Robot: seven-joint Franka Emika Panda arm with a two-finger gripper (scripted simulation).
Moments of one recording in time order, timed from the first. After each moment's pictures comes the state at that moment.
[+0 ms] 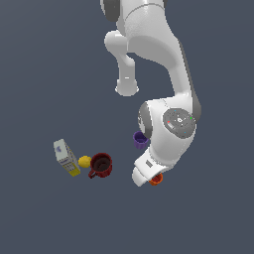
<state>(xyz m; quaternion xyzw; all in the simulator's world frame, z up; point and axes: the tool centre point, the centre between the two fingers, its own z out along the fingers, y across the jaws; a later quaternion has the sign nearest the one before) 0.125 0.107 0.117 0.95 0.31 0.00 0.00</state>
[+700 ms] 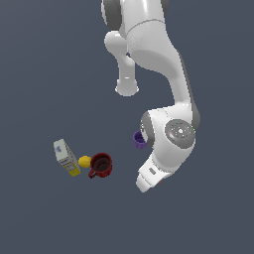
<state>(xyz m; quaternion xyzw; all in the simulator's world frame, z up) 0.131 0.119 0.086 0.94 0.34 0.00 0.00</state>
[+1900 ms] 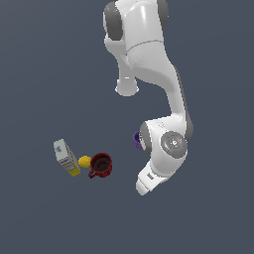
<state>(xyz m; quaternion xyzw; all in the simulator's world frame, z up) 0.131 0.120 0.038 0.94 0.34 0.00 0.00</state>
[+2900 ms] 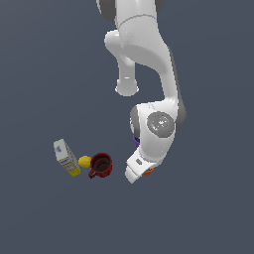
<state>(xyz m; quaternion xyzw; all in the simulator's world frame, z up) 0.100 0.082 0.081 0.94 0.34 0.00 0.00</state>
